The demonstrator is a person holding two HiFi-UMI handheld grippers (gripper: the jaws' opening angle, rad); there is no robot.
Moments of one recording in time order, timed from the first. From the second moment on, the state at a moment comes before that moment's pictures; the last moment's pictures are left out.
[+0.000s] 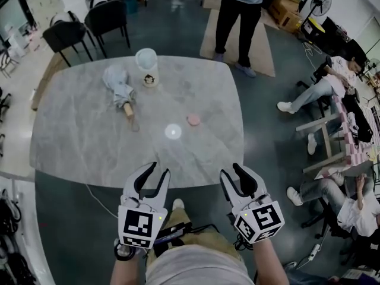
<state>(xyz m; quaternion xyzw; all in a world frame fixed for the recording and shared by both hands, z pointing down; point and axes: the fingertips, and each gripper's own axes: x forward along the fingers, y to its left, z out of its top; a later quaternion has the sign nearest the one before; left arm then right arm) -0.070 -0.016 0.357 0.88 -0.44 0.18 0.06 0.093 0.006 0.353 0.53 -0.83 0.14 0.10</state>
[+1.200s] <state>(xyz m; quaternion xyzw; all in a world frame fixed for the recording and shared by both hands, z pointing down) -0.076 -0.076 0.405 0.85 -0.48 0.20 0.11 0.076 -0.104 0.416 0.43 -0.87 0.14 0.21</state>
